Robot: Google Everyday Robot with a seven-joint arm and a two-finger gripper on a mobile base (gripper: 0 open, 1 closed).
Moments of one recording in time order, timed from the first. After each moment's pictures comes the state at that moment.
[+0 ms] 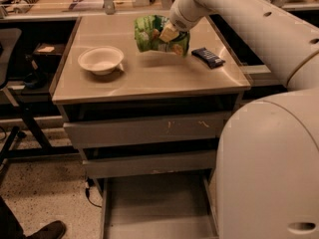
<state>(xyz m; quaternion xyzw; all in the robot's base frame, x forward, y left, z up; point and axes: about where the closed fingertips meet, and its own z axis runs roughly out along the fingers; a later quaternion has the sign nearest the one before) 0.822 -0.044 0.909 -0.54 0.73 -0.05 0.41</state>
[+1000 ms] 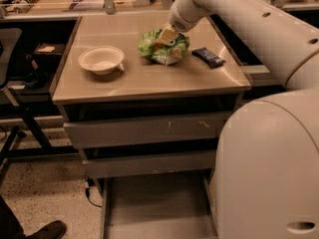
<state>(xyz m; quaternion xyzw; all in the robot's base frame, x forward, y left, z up) 0.821 -0.044 0.905 -0.54 0.73 -0.05 0.40</state>
